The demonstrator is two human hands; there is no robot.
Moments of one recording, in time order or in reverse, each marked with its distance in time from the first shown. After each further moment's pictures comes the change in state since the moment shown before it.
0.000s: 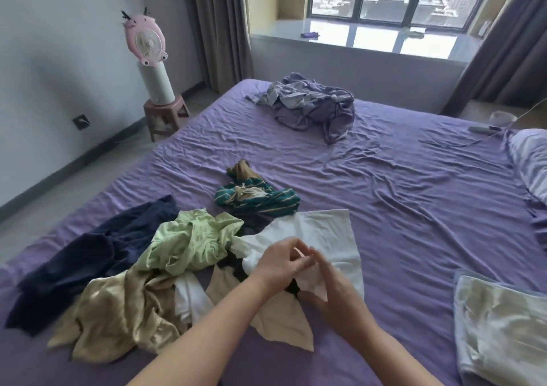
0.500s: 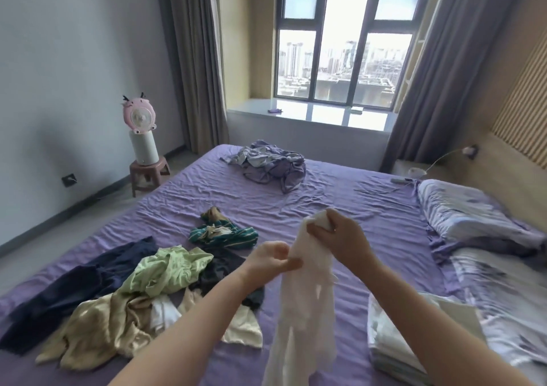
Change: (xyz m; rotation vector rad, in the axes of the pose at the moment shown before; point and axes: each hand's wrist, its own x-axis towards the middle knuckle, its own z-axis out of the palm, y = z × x) left_hand -0.143 0.184 0.047 -0.140 -0.114 0.195; right_hand -0.097 -0.126 -0.240 -0.014 0.382 0.004
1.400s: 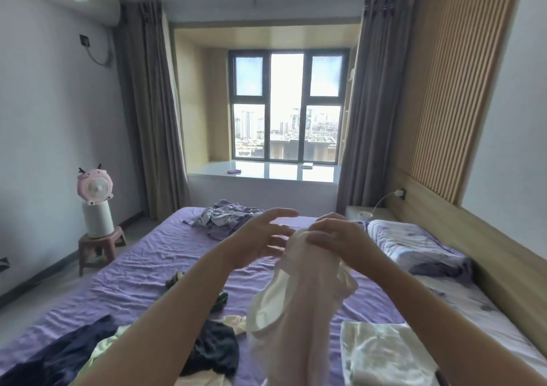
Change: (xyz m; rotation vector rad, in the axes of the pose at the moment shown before) left_hand -0.020 0.165 -0.013 -0.355 -0.282 0.173; right_hand -0.040 -0.069 -0.132 0.036 0.065 -0.257
